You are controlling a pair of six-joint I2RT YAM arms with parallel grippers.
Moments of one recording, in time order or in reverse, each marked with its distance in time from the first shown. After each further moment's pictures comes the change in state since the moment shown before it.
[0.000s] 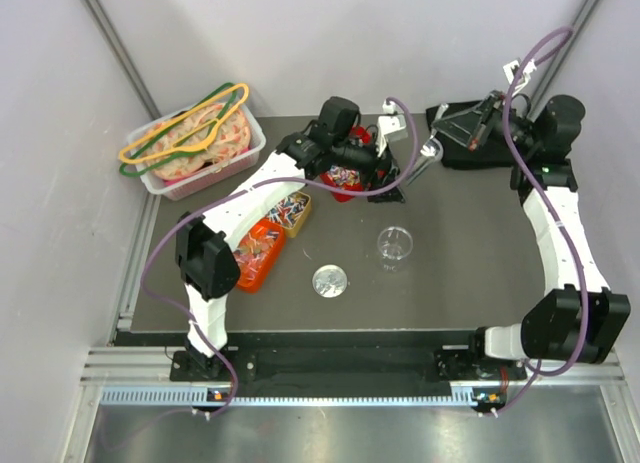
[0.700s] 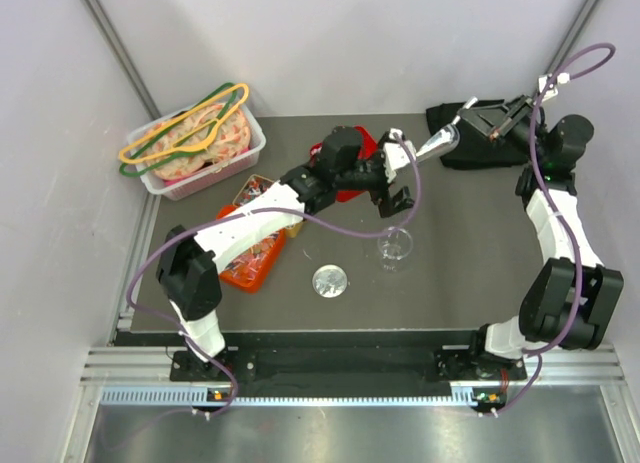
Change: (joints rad) left arm -0.099 -0.162 -0.324 0.413 -0.311 0.069; right arm -0.144 0.086 -0.174 0.418 0.140 0.602
